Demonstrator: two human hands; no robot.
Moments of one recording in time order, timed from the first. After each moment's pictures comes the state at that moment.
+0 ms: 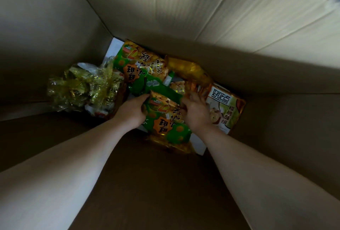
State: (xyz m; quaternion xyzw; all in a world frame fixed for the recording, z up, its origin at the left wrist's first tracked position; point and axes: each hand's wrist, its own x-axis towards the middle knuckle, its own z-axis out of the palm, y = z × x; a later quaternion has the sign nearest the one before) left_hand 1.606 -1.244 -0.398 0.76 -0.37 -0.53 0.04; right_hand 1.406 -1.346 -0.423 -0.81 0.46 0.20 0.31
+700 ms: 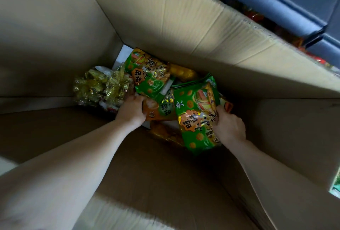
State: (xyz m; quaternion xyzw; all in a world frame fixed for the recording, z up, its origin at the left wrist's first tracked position) left_hand 1.603 -1.228 -0.340 0.82 -0.38 -0.43 0.00; right_hand 1.343 -1.363 -0.291 -0.78 0.53 0.25 0.22
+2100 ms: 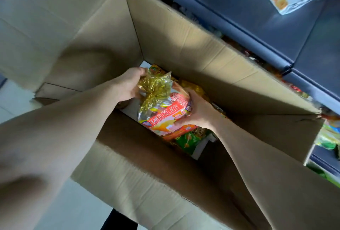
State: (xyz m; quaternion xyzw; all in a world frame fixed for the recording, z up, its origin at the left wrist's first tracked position) left_hand 1.669 -1.269 -0.186 0.69 0.07 -0.60 0.40; right_hand 1.451 -1.365 -0.216 -0.77 0.38 0.21 0.47
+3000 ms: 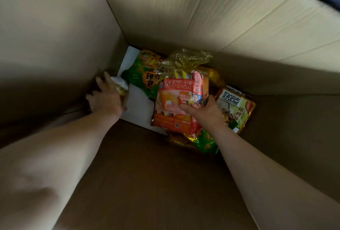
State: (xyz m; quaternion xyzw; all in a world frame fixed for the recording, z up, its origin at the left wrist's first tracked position) left_hand 1.730 -1.215 -0.410 0.86 -0.33 -0.30 -0.23; right_hand 1.470 -1.325 -0.356 -0.52 0.68 0.07 0.51
